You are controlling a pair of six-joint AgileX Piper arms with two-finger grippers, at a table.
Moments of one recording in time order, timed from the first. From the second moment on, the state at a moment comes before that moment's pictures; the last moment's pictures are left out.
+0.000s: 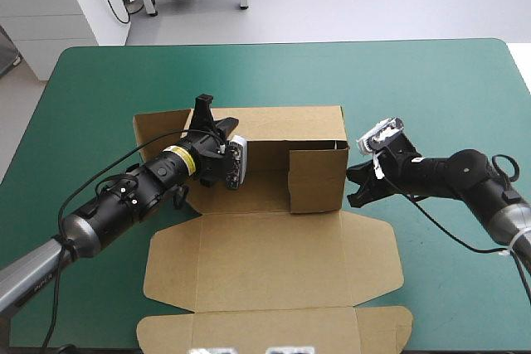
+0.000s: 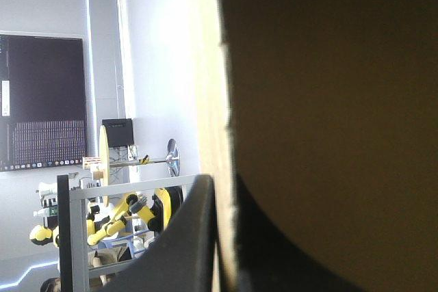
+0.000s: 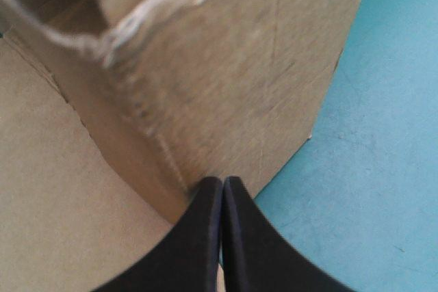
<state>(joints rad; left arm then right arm) -0.56 1.35 -0.91 0.44 -0.01 0.97 0.14 1.33 -0.86 0.92 0.67 -1.15</state>
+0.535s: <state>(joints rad) -0.56 1.35 -0.91 0.44 -0.01 0.97 0.15 1.30 -0.85 0.99 0.72 -1.37</state>
